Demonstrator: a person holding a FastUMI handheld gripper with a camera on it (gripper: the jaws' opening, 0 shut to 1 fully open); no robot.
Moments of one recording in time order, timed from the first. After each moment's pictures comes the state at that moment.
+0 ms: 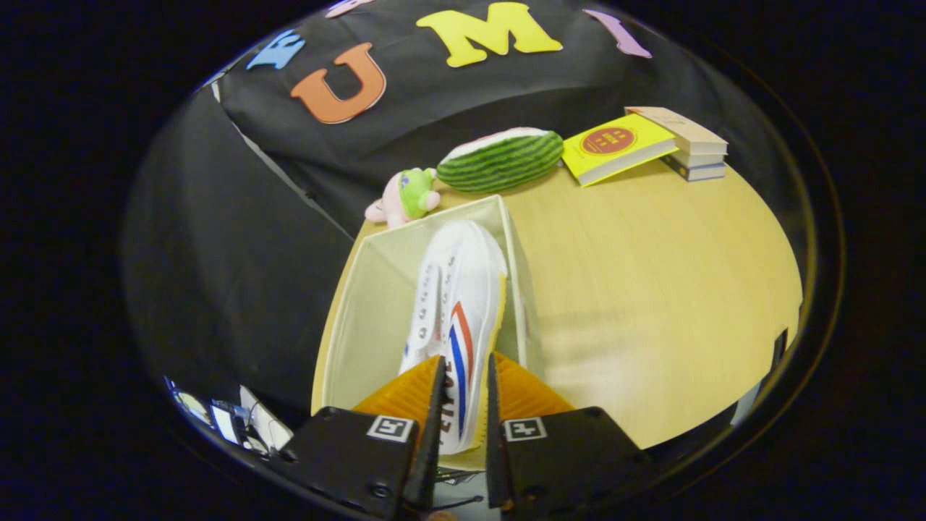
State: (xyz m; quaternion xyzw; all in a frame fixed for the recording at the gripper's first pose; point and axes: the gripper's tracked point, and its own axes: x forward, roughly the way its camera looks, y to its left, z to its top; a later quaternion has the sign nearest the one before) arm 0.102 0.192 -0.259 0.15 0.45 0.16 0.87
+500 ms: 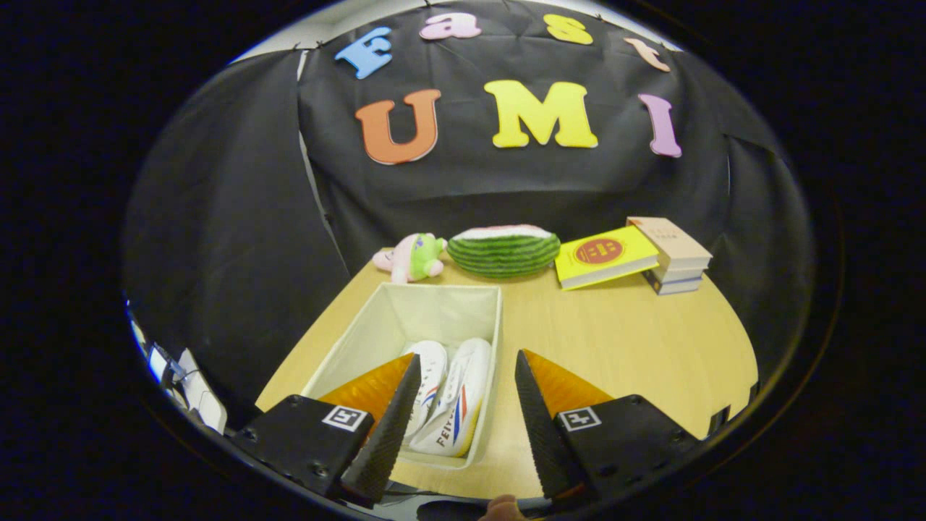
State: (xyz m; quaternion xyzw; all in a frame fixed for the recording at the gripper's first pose) arm 0.099 0.158 -0.169 0.03 0.26 0.16 0.95
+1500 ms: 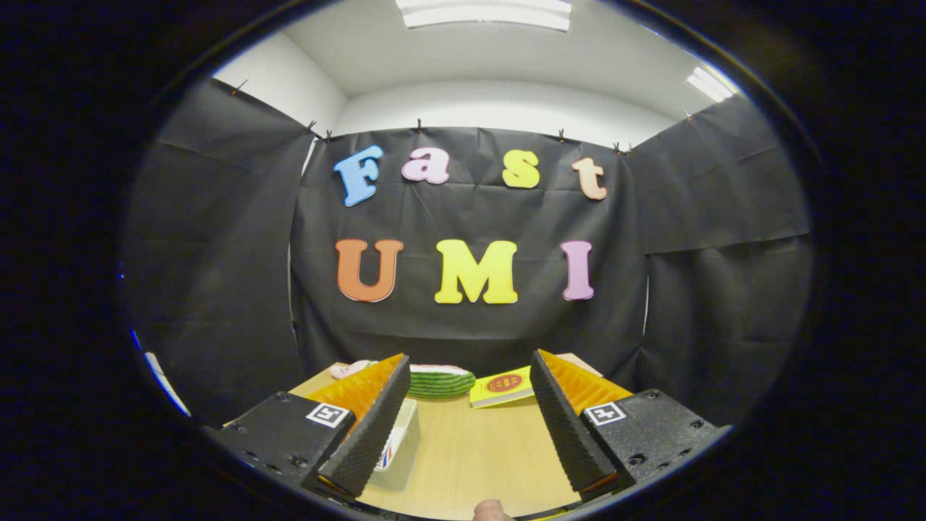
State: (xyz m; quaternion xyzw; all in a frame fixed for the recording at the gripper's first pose) arm -0.013 0.029 0.001 -0.01 -0.01 0.04 1.00
